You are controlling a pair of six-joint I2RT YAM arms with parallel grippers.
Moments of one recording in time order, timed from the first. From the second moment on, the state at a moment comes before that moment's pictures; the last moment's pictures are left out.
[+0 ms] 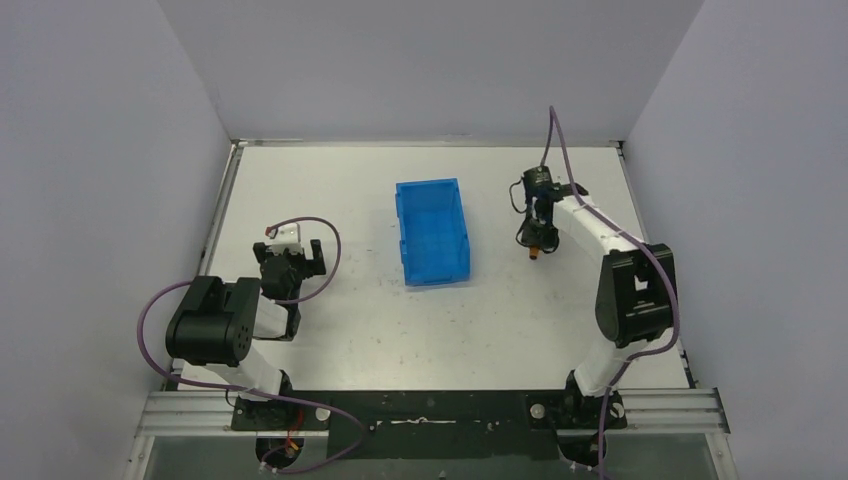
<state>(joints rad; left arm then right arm) -0.06 1.62 0.24 1.16 -0.16 -0.02 0.21 1.76 1.24 -0.74 0.23 0.40</state>
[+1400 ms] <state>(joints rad) -0.06 1.62 0.24 1.16 -0.16 -0.02 0.75 2.09 1.56 -0.61 0.32 0.45</state>
